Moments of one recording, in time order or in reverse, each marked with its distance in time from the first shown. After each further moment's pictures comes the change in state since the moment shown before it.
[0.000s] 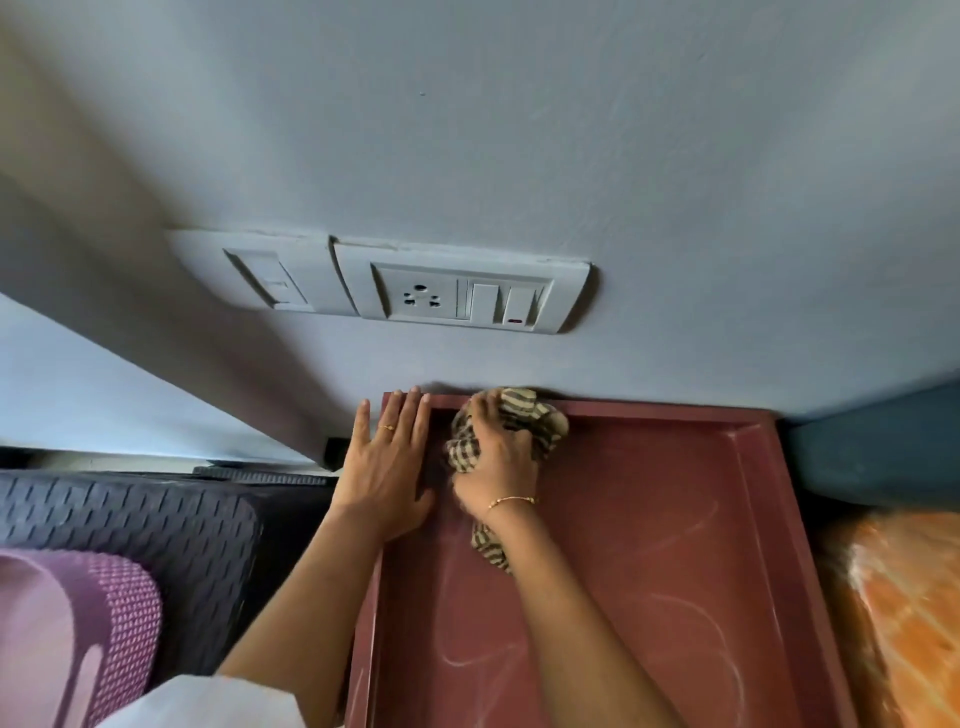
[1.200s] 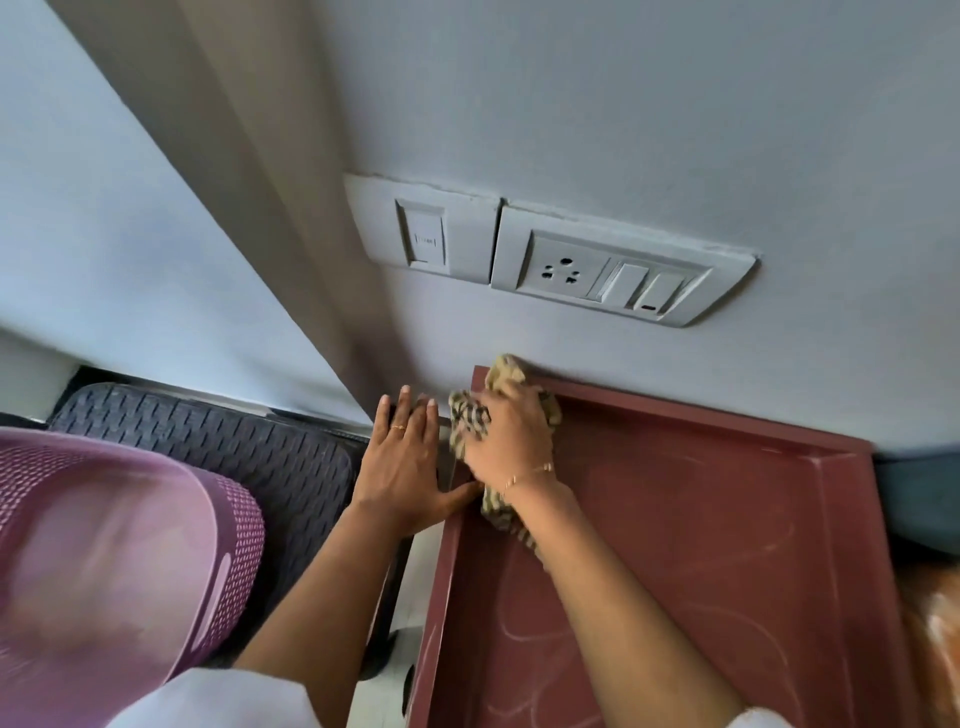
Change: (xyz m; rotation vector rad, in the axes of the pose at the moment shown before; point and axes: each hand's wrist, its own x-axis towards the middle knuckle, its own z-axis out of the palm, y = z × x) left_hand -0.048 -0.044 0.015 -0.220 -0.113 -0.159; right_hand 0.006 -0.049 0.038 -0.091 0.195 -0.389
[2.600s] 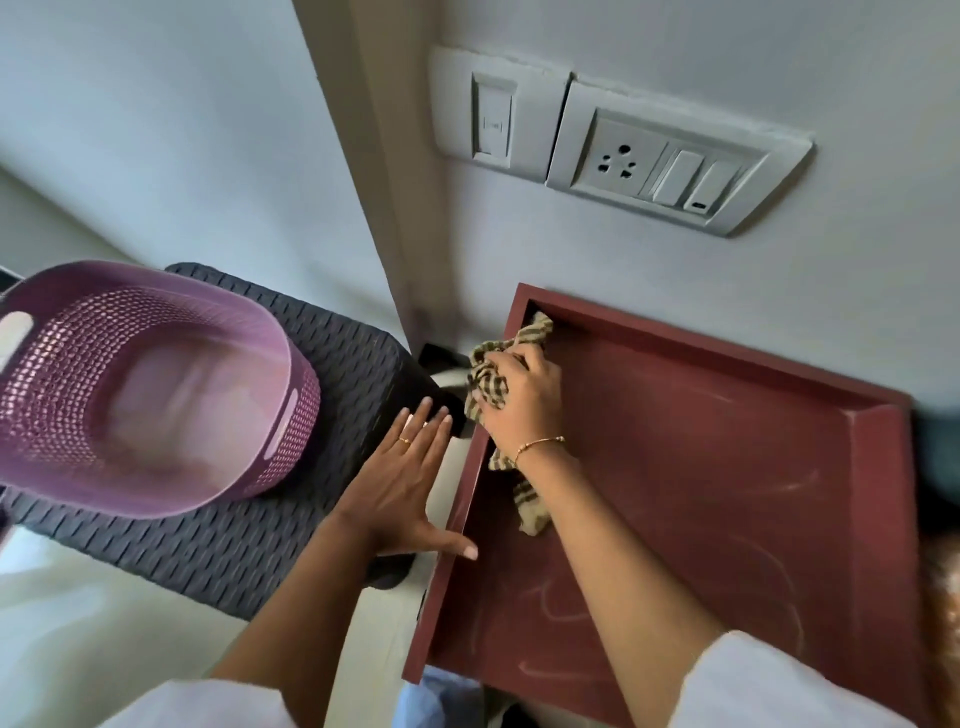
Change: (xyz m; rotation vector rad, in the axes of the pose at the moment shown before) left_hand -0.119 -0.006 0.040 -0.076 -0.092 0.166; right_hand -0.067 -0.013 0.021 0.129 0.132 -0.010
